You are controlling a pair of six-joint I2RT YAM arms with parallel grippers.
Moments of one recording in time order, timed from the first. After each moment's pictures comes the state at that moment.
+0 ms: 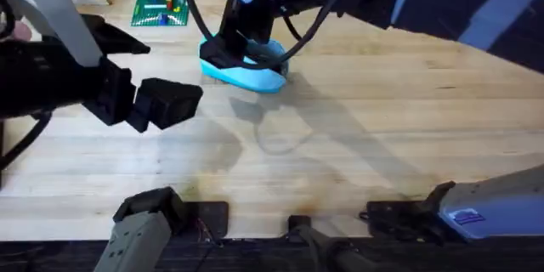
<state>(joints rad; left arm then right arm) 0.27 0.84 1.15 -1.27 0.56 0.73 0.74 1.68 1.45 -0.38 -0.38 -0.47</state>
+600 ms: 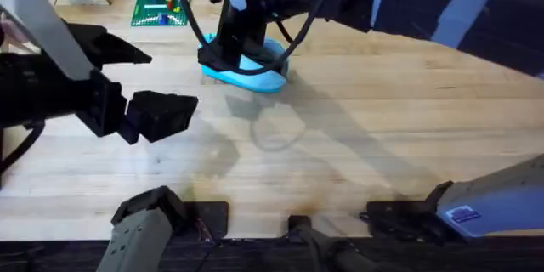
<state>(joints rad) 0.41 0.87 1.15 -1.38 0.68 0.92 0.74 1.73 1.45 -0.33 -0.40 -0.51</state>
